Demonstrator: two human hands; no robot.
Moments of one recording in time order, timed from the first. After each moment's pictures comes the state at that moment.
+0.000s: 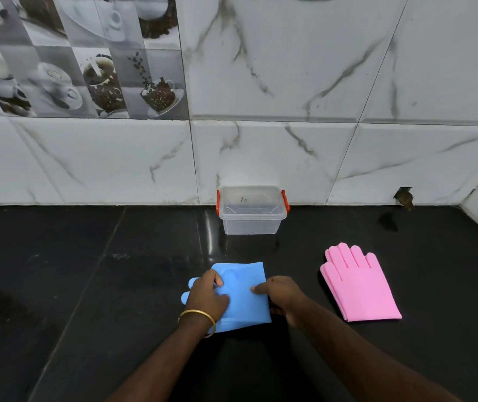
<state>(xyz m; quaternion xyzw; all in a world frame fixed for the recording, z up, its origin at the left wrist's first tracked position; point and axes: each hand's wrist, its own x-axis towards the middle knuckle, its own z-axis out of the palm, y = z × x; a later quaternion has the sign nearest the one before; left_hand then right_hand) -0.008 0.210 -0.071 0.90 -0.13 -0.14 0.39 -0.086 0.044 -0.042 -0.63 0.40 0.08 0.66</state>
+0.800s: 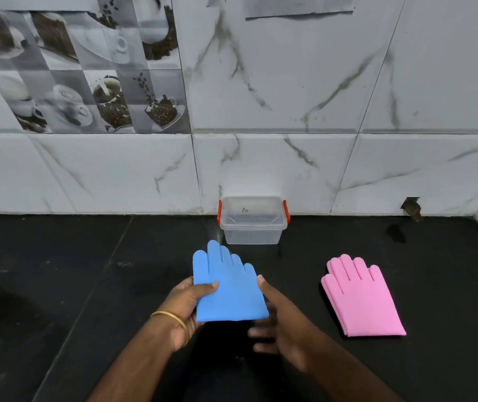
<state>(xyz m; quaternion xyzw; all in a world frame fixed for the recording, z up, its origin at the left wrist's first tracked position) -0.016 0.234 -0.002 0.53 0.09 -0.39 0.75 -0.133 0.063 0.008 -0.53 0.35 0.15 0.76</state>
